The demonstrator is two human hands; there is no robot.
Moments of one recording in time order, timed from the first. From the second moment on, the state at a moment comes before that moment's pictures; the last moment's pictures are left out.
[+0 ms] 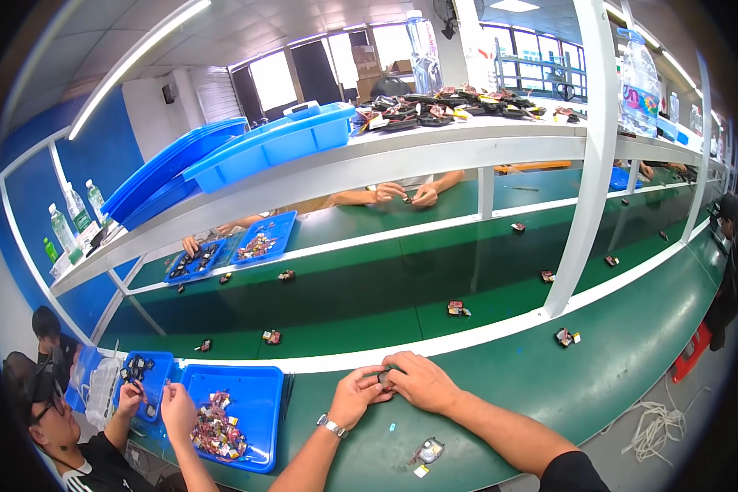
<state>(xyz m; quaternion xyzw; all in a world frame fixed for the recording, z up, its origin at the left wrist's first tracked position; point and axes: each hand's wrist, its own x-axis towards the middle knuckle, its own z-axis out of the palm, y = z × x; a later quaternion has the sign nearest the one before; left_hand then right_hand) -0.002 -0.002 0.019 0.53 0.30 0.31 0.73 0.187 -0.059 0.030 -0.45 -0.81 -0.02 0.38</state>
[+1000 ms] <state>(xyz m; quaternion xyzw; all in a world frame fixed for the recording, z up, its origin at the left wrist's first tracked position) -0.006 0.000 0.023 0.55 0.27 0.27 0.74 0.185 -0.068 0.026 -0.48 -0.74 0.15 0.44</state>
